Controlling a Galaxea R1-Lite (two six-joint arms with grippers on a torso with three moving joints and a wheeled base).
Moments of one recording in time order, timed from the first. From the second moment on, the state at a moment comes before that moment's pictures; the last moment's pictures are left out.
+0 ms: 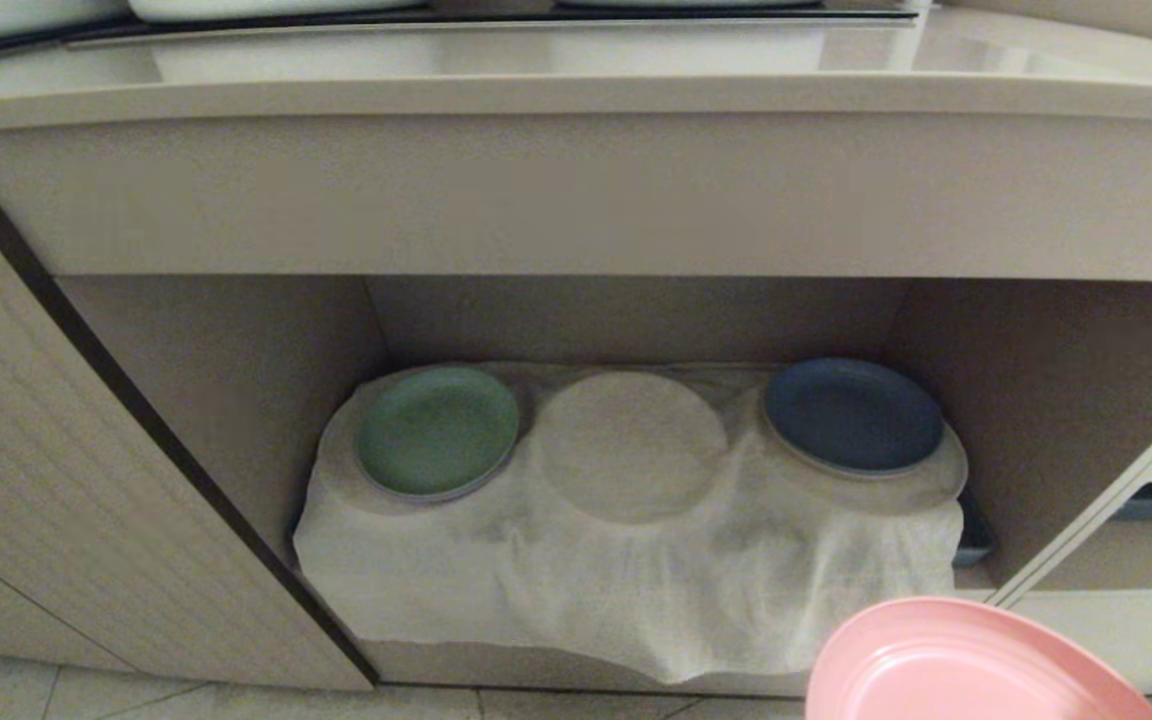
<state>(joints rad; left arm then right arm) 0.00 0.00 0.00 0.02 -0.01 -0.01 0.37 1.02 -0.85 0.99 0.15 0.80</state>
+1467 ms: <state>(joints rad) 0.00 0.00 0.00 0.02 -0.01 -0.01 0.37 1.04 -0.81 0.83 0.14 0.79</state>
